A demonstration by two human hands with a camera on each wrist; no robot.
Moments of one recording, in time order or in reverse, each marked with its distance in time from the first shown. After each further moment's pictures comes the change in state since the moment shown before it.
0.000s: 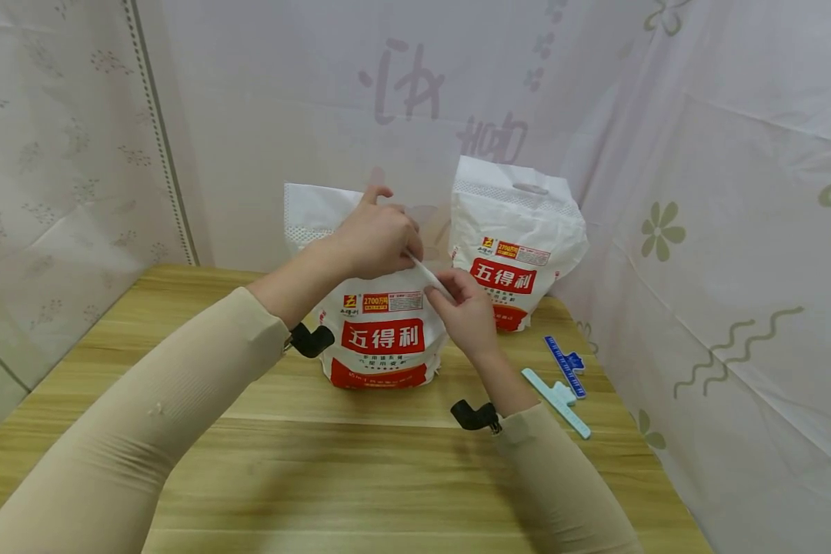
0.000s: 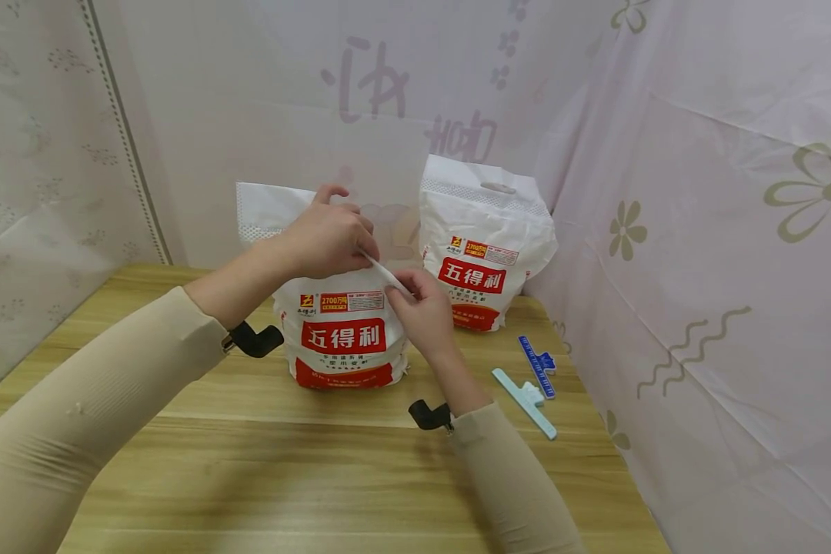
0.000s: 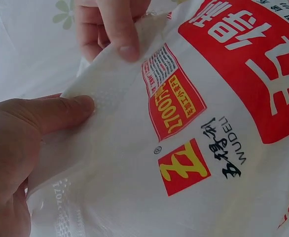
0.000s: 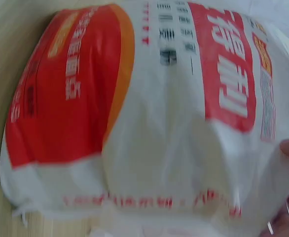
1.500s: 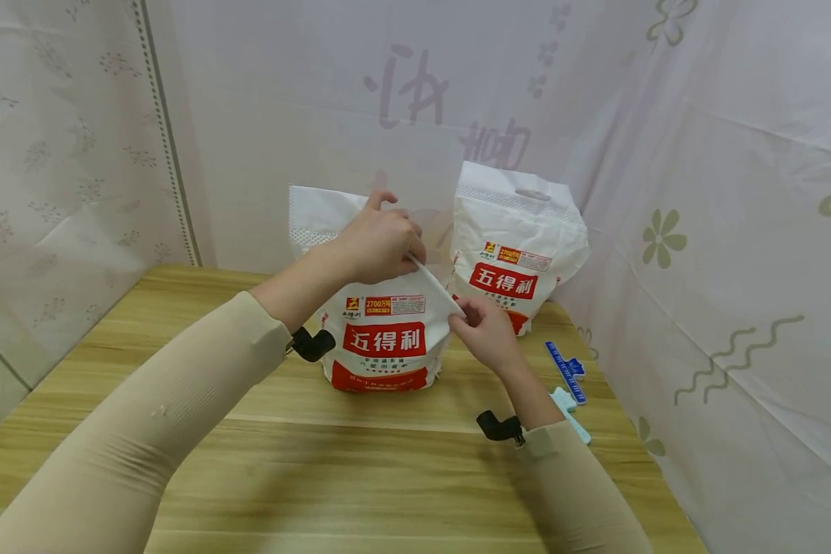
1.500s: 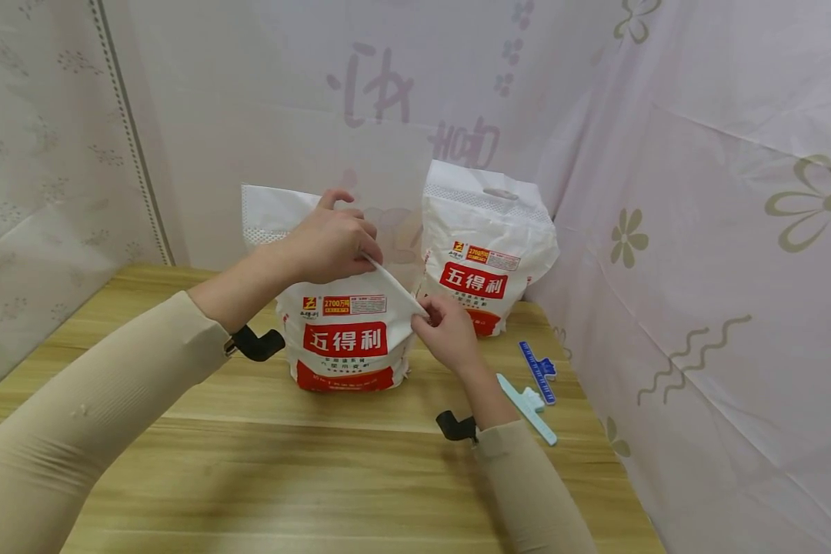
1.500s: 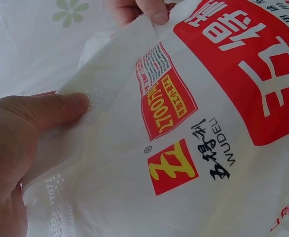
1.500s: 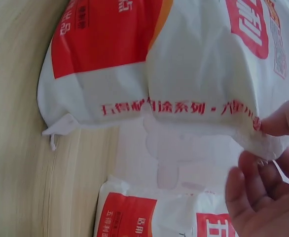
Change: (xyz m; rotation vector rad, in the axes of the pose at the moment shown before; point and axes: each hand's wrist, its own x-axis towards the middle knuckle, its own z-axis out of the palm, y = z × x) left_hand -0.003 0.000 0.001 0.008 0.011 0.023; right_hand -0.011 0.028 -0.037 -0.269 -0.149 0.105
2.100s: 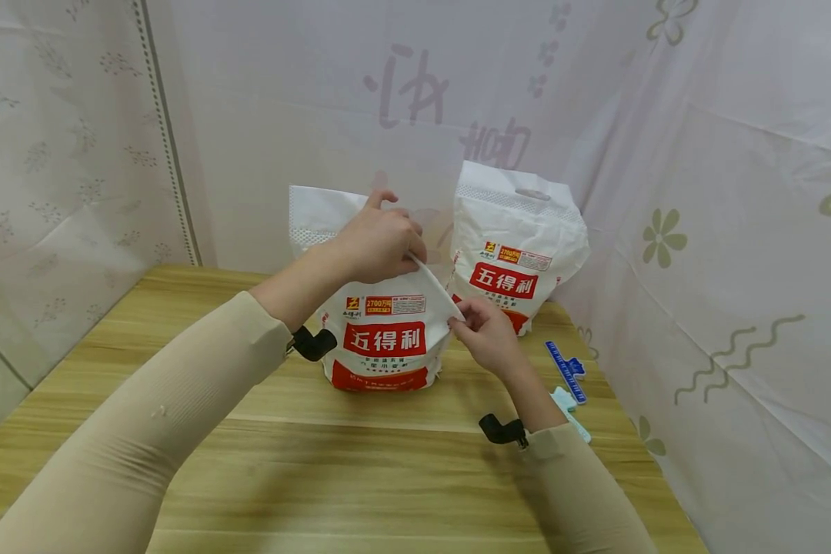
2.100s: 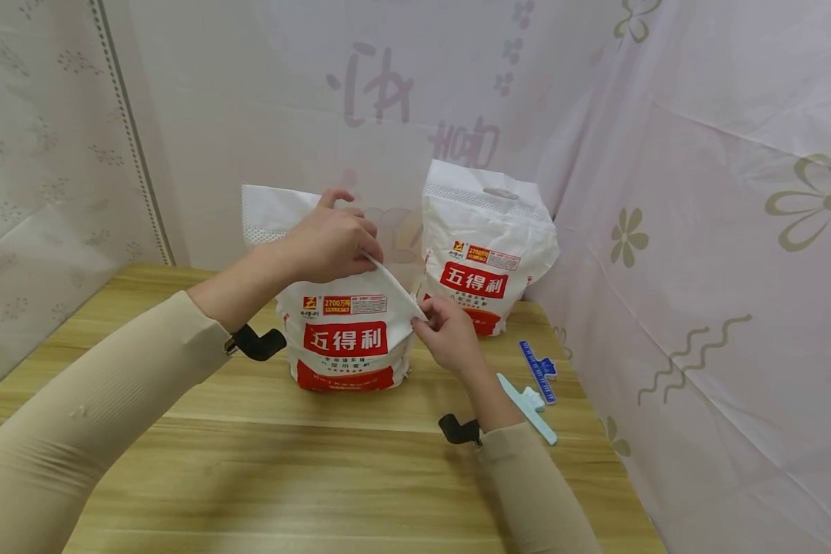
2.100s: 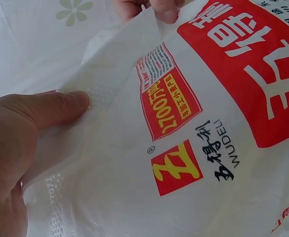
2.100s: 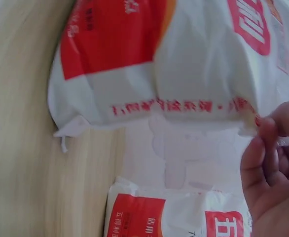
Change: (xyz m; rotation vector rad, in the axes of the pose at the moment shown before) left_hand -0.001 -0.001 0.000 -0.005 0.025 0.021; right_hand -0.005 0.006 -0.004 0.012 -0.042 -0.037
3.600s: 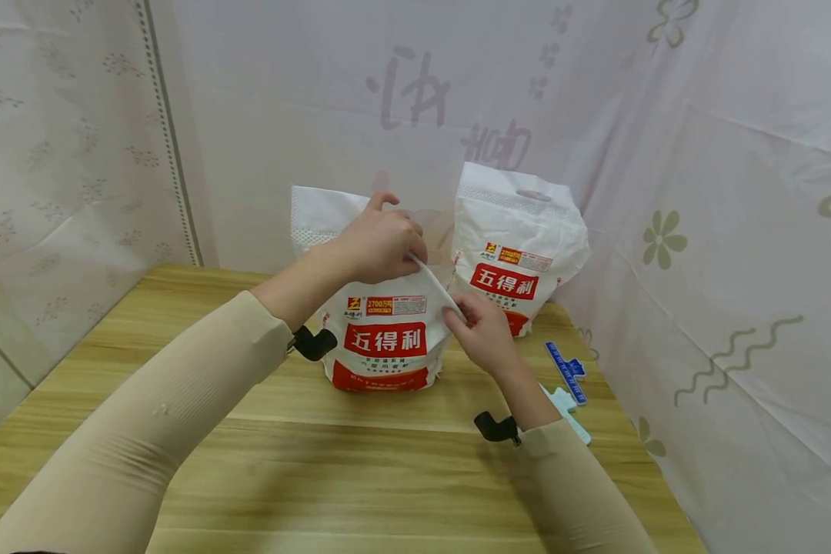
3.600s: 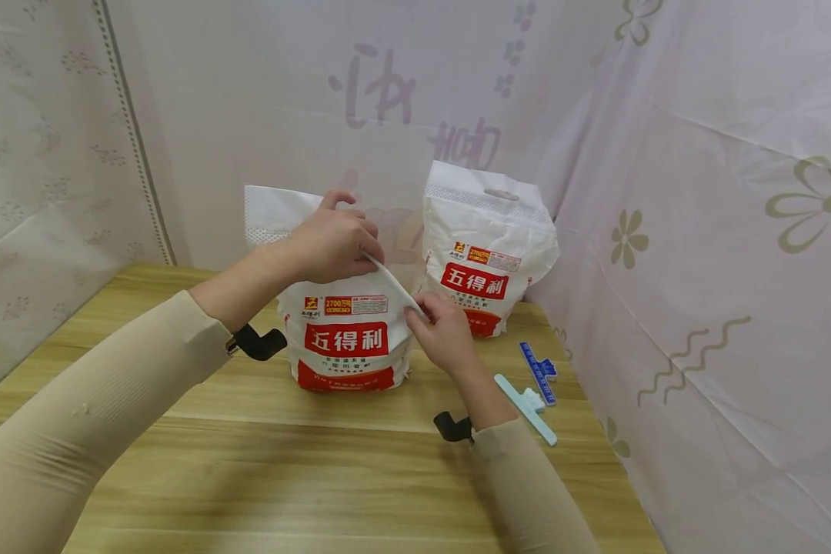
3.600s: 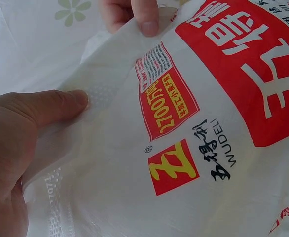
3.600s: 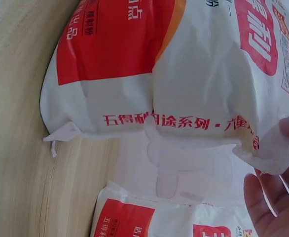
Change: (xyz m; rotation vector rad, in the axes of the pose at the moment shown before) left_hand 0.000 0.000 -0.001 -0.013 -0.012 -0.003; right_hand 0.004 -0.013 0.010 -0.096 0.077 -0.149
